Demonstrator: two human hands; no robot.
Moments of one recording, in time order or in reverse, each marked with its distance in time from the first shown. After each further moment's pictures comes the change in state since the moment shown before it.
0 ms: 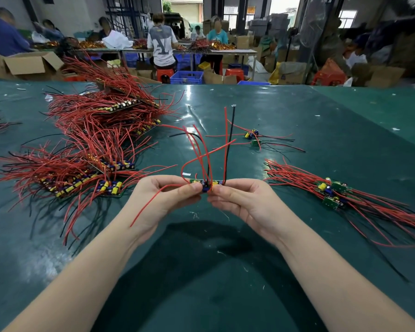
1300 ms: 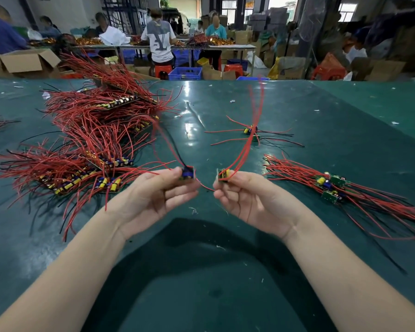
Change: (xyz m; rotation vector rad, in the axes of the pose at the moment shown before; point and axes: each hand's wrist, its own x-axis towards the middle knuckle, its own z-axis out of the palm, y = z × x) left_hand 0.003 0.008 -0.013 -0.257 -0.157 -0.160; right_hand -0.007 -0.016 -0.003 0.236 -0.197 0.151
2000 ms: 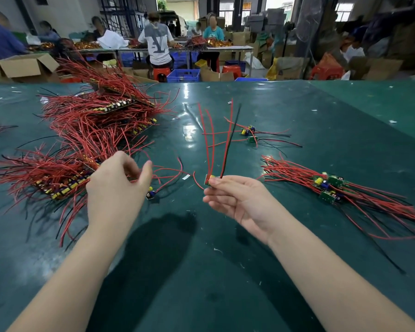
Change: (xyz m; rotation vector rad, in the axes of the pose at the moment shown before) left_hand 0.004 0.002 -0.019 1.363 0.942 0.543; right_hand 0.011 0.015 0.004 -0.081 0.339 -0.050
